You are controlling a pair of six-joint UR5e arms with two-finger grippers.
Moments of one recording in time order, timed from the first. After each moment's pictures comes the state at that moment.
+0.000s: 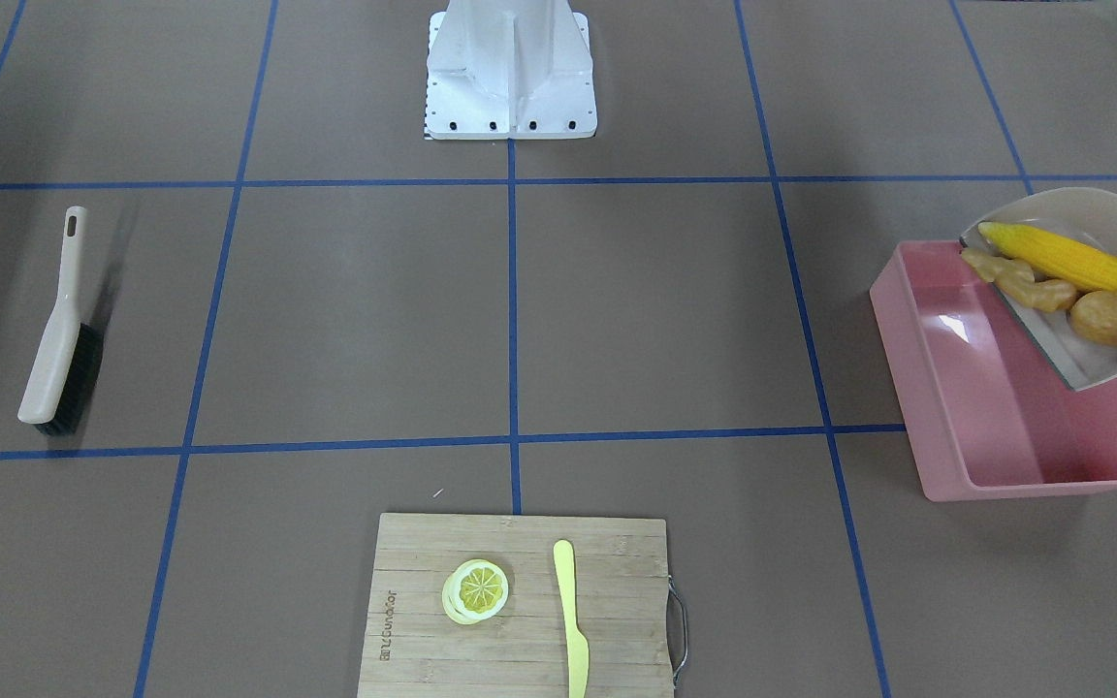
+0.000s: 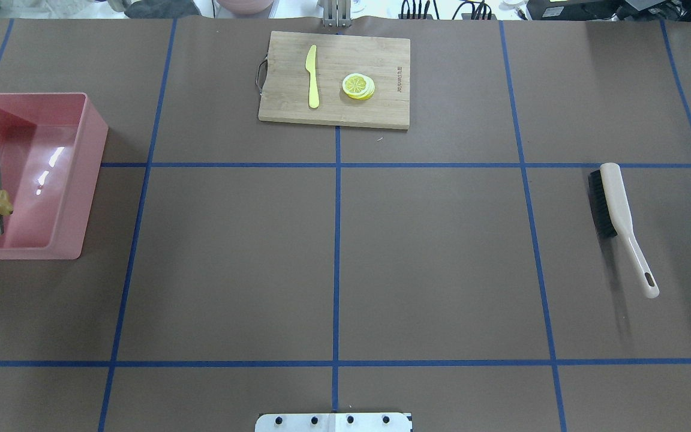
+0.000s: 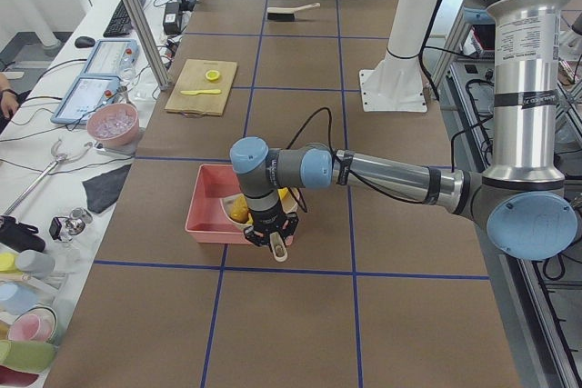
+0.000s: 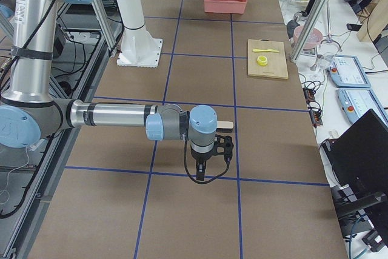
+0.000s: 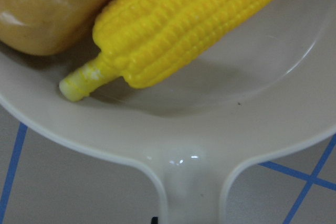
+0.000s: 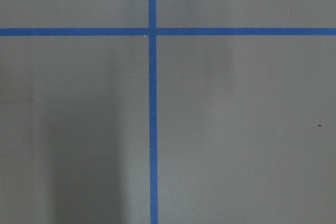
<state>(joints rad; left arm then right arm) -1.38 -1.52 -1.81 -1.32 -2.14 1.10 1.53 -1.76 1.76 -1.52 2.28 0.09</state>
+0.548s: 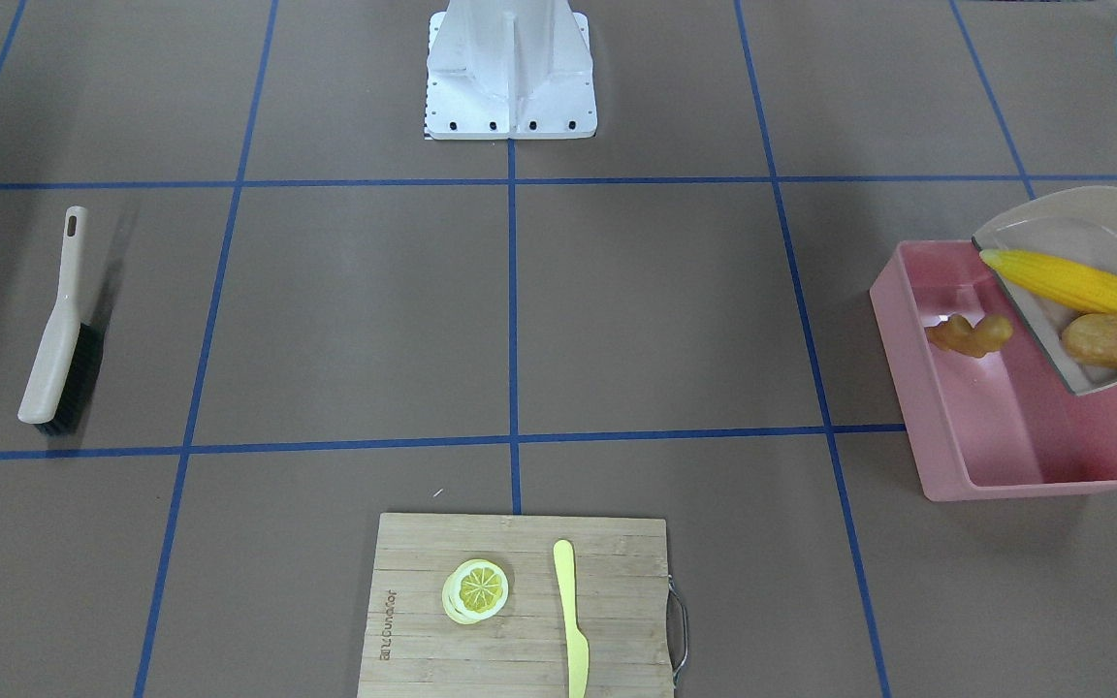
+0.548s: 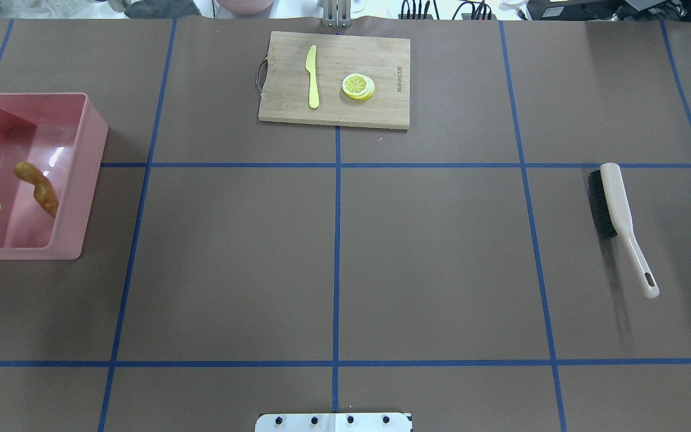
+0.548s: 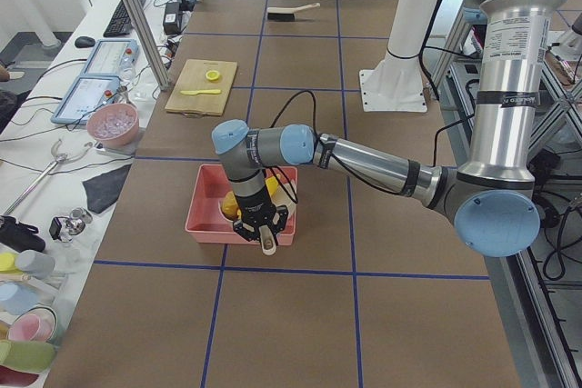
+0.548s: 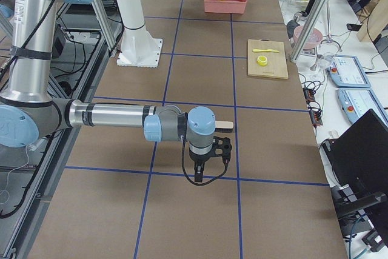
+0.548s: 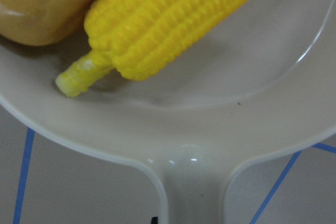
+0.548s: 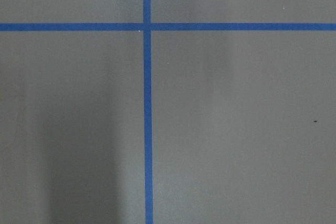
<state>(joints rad) -1.36 -1.61 -1.81 -1.14 -2.02 1.19 1.53 -1.76 1.76 -1.51 2.27 0.09</state>
